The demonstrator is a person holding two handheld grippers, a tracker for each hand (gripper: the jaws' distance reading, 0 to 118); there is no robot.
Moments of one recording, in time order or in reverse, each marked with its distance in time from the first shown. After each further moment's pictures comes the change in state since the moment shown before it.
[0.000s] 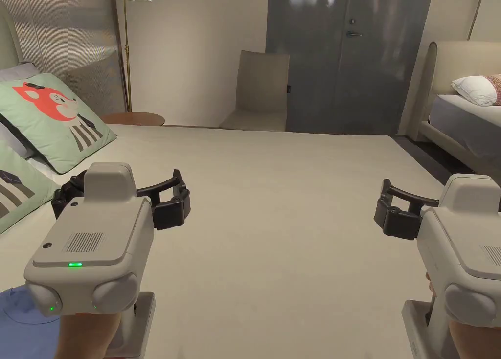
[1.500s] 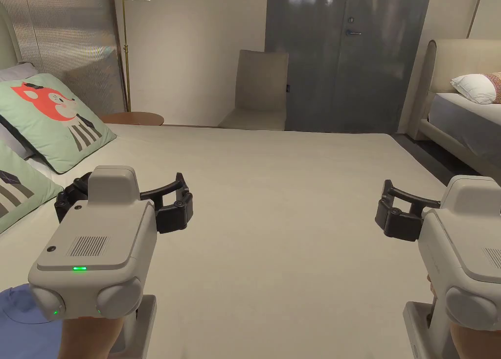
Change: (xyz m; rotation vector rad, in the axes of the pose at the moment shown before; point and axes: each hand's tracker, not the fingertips) left arm 0.004 -0.003 0.002 -0.006 -0.006 -0.014; right arm 0.002 -0.002 0.003 0.004 -0.008 0.000
